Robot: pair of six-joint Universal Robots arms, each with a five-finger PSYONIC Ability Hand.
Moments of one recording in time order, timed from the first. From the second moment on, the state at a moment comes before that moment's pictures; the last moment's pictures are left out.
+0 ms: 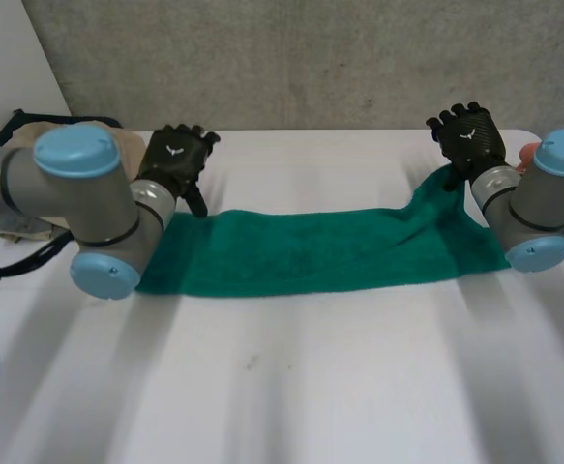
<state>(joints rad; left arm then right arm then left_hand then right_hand) 4.31 -2.34 -1.01 3.30 -1.53 3.43 1.75 -0.51 0.67 -0.22 1.32 2.59 0.19 0.20 0.21 0.20 0.05 0.30 0.31 0.31 0.31 0.14</state>
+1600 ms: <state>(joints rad) 4.40 -2.10 -1.21 3.23 -1.36 3.30 1.76 -0.25 0.32 0.03 1.16 2.44 0.19 0.20 0.21 0.20 0.05 1.13 1.18 1.18 1.19 0.98</state>
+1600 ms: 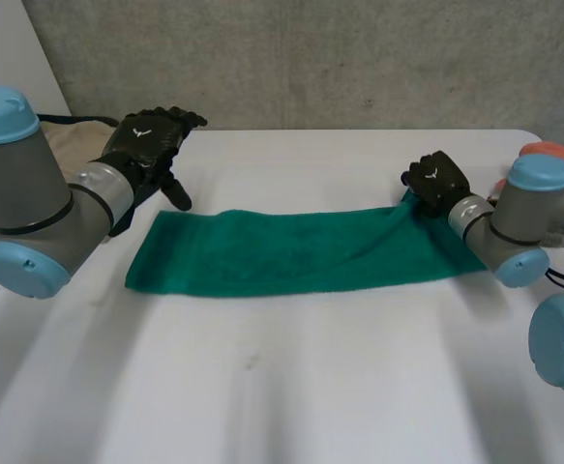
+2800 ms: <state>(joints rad) 4.30 -2.33 -0.29 3.19 -1.66 3.41 1.79 -1.15 0.91 -0.20 1.21 2.86 1.17 1.19 1.19 1.19 0.97 1.13 1.18 1.19 1.19 0.98</state>
